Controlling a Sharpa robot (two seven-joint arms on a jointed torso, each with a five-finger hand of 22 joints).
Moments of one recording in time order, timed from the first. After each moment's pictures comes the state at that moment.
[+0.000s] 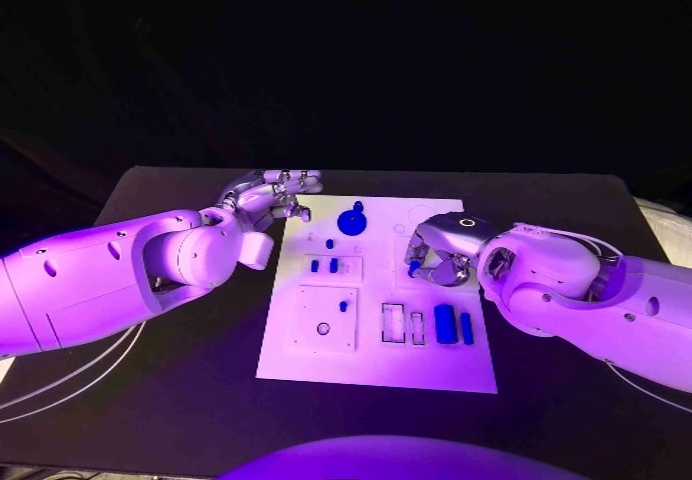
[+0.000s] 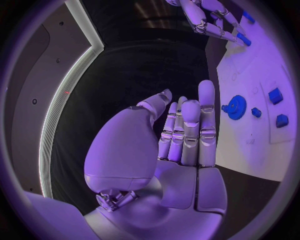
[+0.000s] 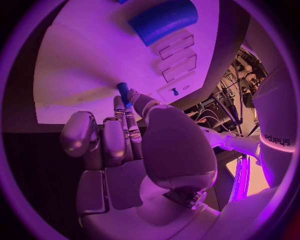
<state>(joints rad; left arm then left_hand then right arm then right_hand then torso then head) 1.18 -0.93 -0.03 1.58 0.12 -0.25 0.31 1.36 -0.15 0.42 -0.02 0.10 1.03 0.18 0.12 0.07 1.15 0.11 0.17 0.08 1.26 0.02 1.08 0.66 0.16 1.24 0.11 0.58 0.83 1.16 -0.84 -0.03 1.73 -1.75 -0.12 -0.29 1.37 -0.08 0.47 -0.01 0.05 1.17 0.12 0.09 0.09 1.21 0.06 0.13 0.07 1.47 -0.02 1.27 1.10 0.10 1.38 0.08 1.25 0.99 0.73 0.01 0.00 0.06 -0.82</state>
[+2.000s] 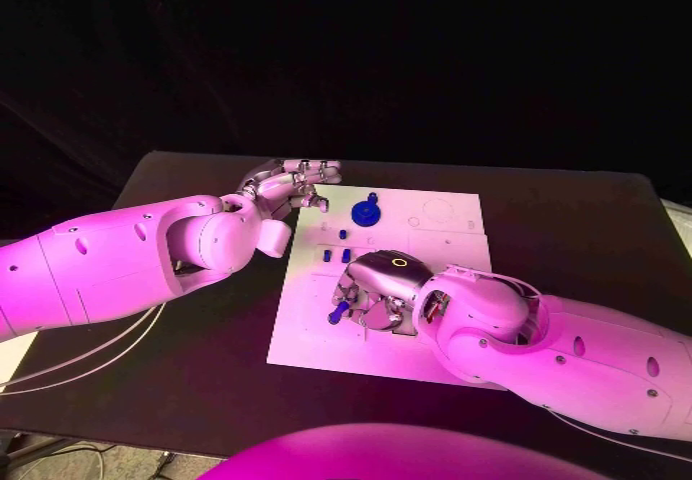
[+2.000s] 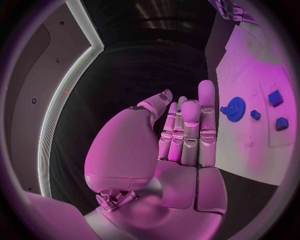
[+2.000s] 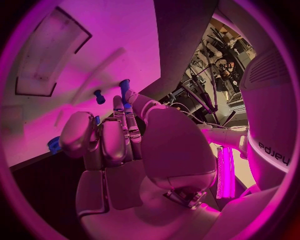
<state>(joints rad) 1.18 -0.92 -0.03 1.57 0.12 -0.24 0.31 1.36 -0.14 0.42 -0.02 0.10 1.03 0.18 0.12 0.07 1.15 0.11 0.18 0.08 1.26 0.02 1.08 0.66 0.16 1.24 0.11 0.58 0.83 1.03 -0.63 -0.03 1.76 -1.70 -0.18 -0.25 1.38 -0.07 0.49 -0.02 0.06 1.16 0.13 0.09 0.09 1.22 0.06 0.11 0.07 1.47 -0.02 1.27 1.09 0.10 1.38 0.08 1.25 0.98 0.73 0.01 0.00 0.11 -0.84</state>
